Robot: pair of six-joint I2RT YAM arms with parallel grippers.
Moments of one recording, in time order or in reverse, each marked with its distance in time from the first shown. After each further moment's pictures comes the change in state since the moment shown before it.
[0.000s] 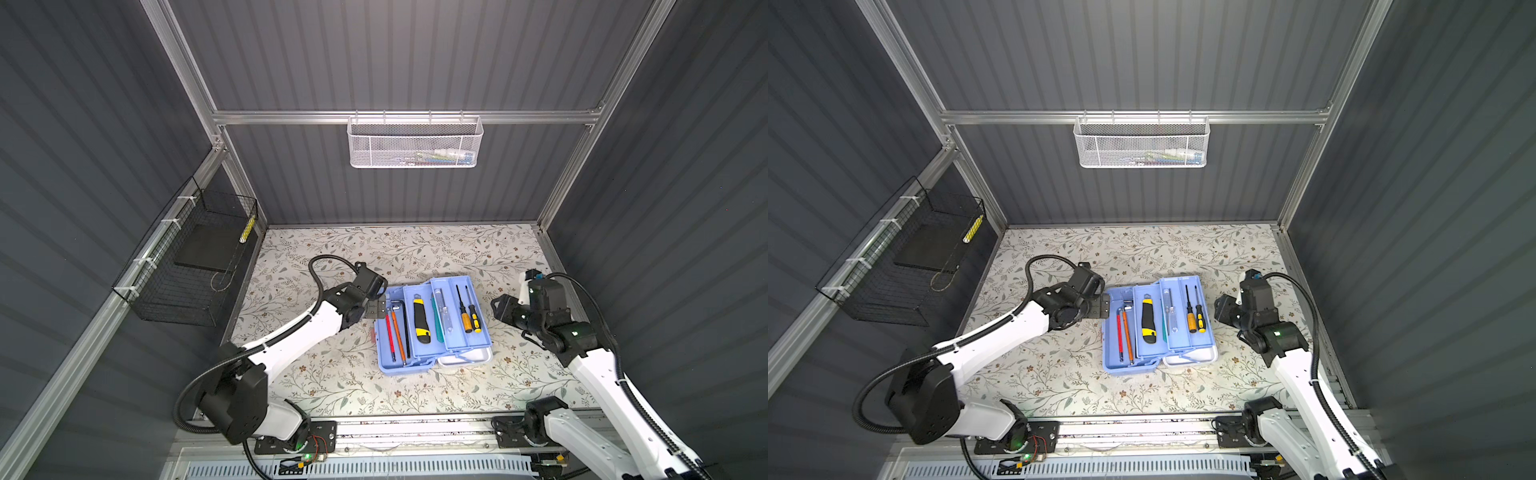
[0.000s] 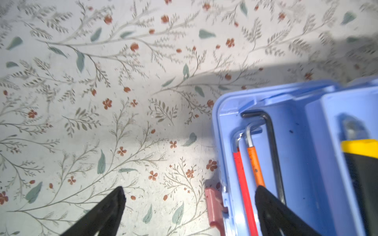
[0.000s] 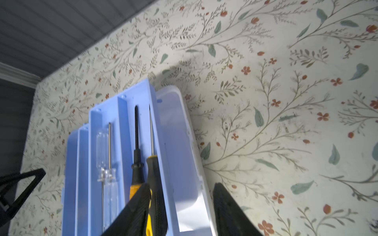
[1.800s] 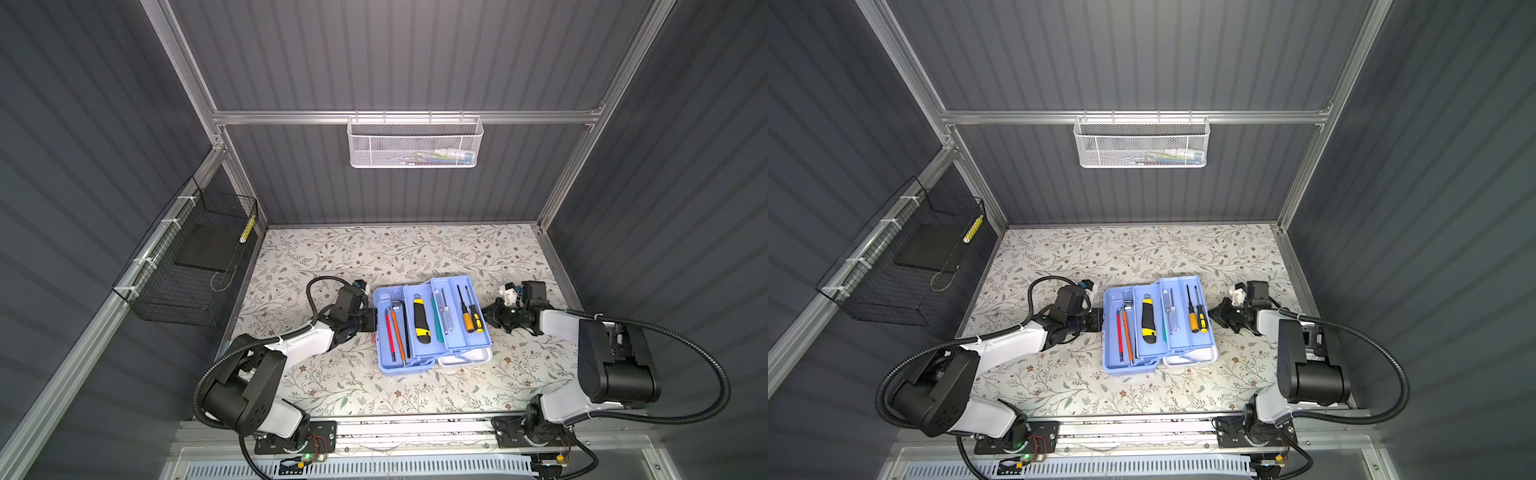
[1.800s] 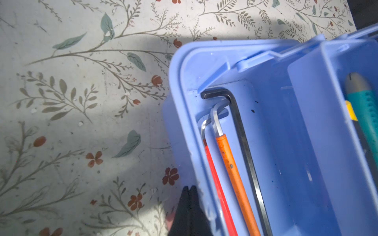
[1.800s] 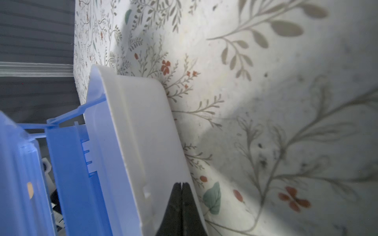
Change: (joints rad) left arm 0.127 0.075 -0.393 0.632 0.493 0.056; right arm -0.230 0.677 -0.145 0.527 -0.603 0.023
